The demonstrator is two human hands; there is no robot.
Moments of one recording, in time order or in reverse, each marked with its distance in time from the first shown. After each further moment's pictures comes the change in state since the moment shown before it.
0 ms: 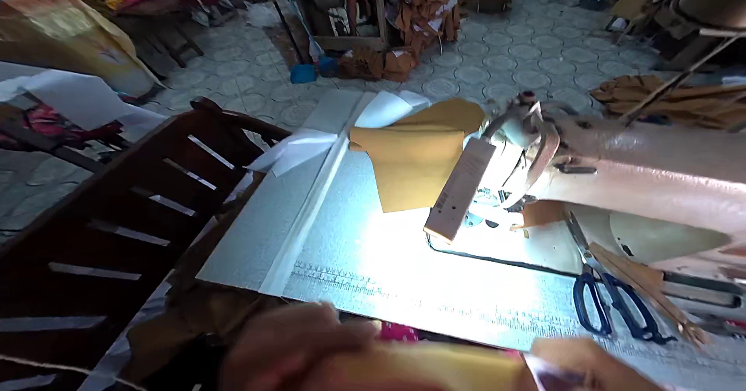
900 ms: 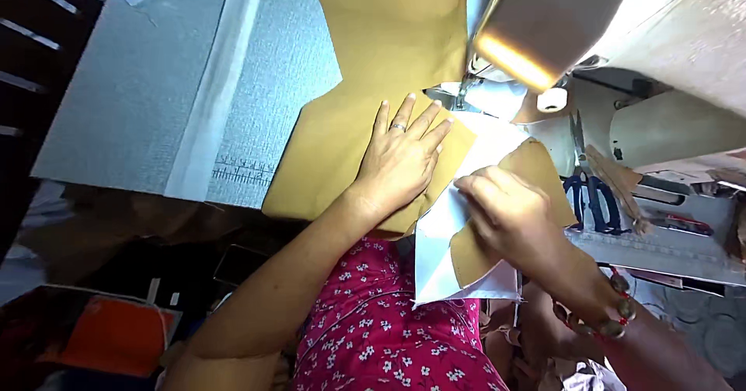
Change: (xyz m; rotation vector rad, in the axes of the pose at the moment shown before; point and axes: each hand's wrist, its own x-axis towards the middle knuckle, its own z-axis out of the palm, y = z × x) left_hand 0.049 -0.105 0.137 0.534 -0.446 -0.328; right_hand 0.083 0.006 0.033 -0.820 0.304 -0.078
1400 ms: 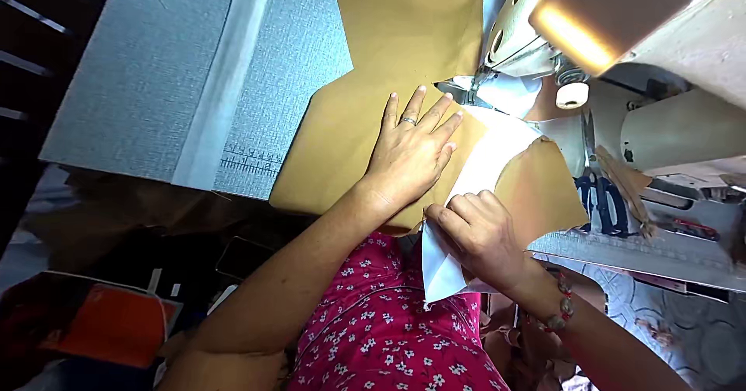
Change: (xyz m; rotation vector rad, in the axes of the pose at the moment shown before) left_hand 0.005 0.001 0.001 0.010 -0.017 -0.037; right_hand -0.015 -0.017 0.050 -0.046 0.136 -0.148
